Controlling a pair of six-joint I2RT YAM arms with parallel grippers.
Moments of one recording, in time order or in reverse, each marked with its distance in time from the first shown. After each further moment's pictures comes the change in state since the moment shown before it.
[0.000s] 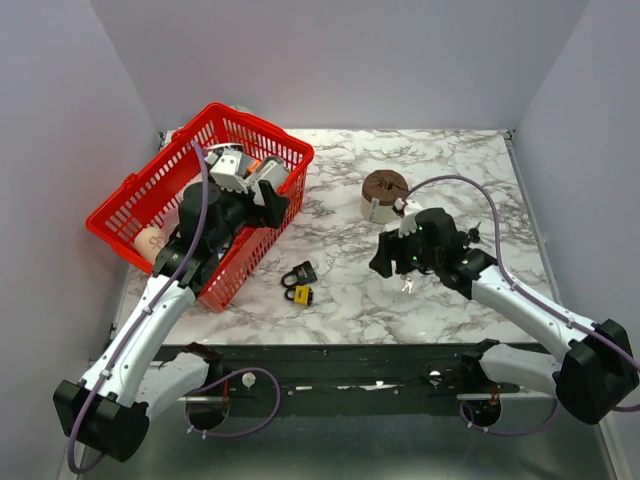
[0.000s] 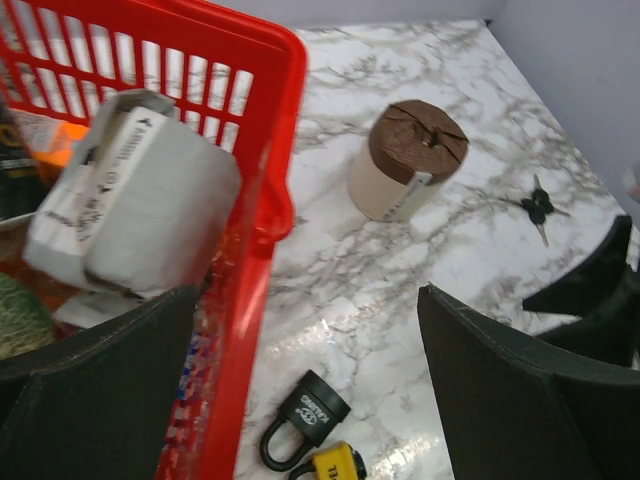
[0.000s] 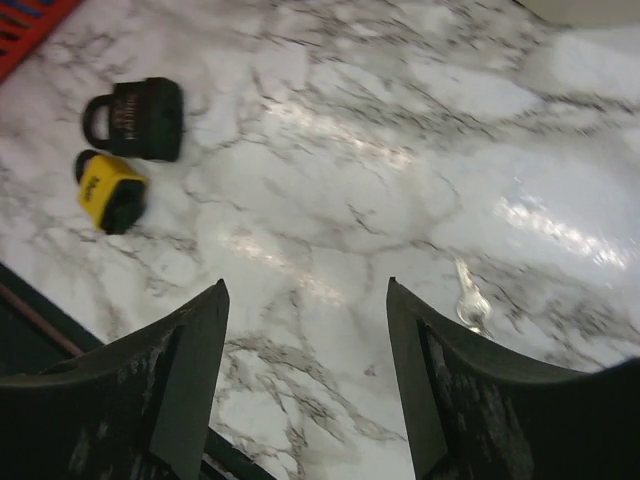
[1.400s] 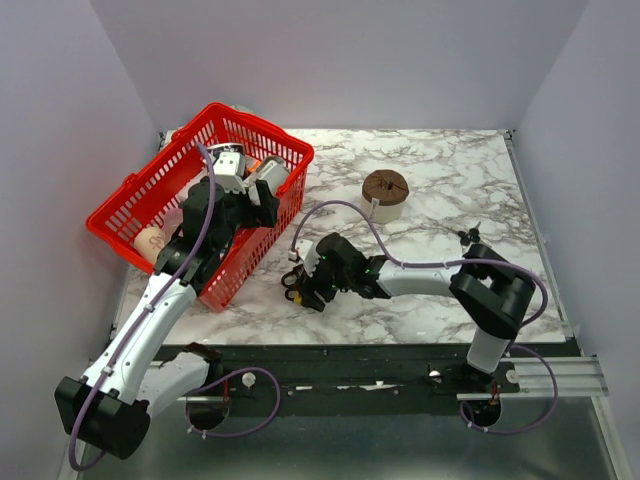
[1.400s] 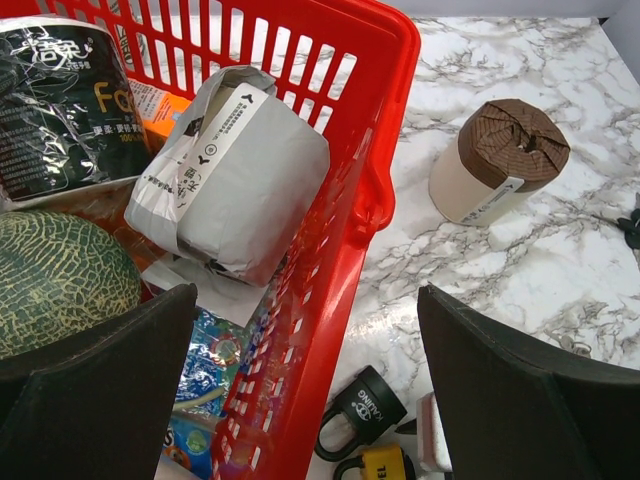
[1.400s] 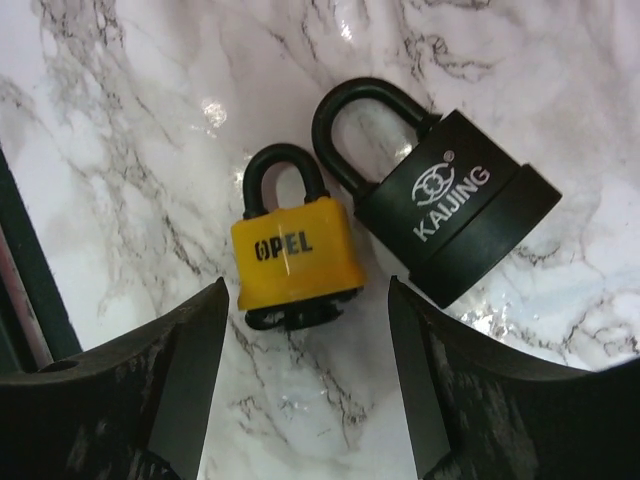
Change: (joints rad) left arm 0.028 -0.002 0.001 -0.062 -0.176 0.034; right arm 0.445 0.643 0.218 0.383 -0.093 -0.303
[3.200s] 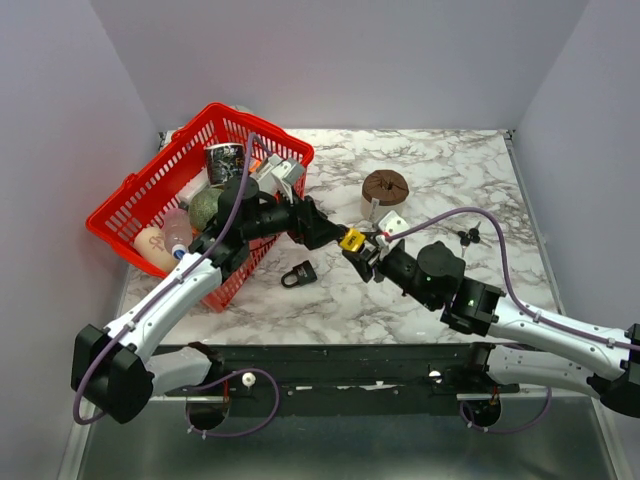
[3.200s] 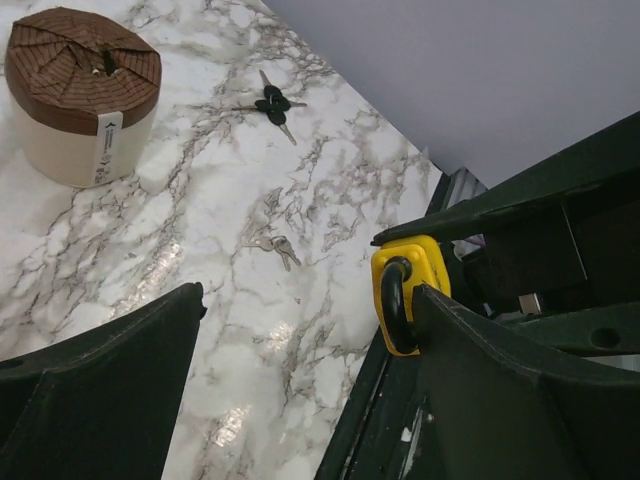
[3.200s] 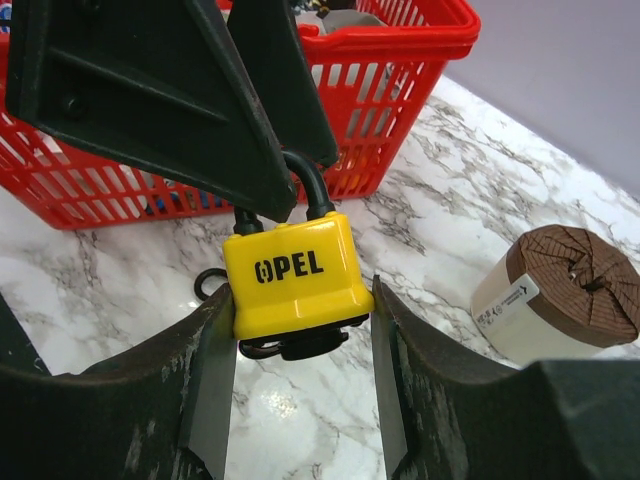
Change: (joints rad) left arm -0.152 0.187 -0.002 0.287 0.682 -0.204; right arm 0.088 -0.835 -0.209 0.032 0.541 -0.044
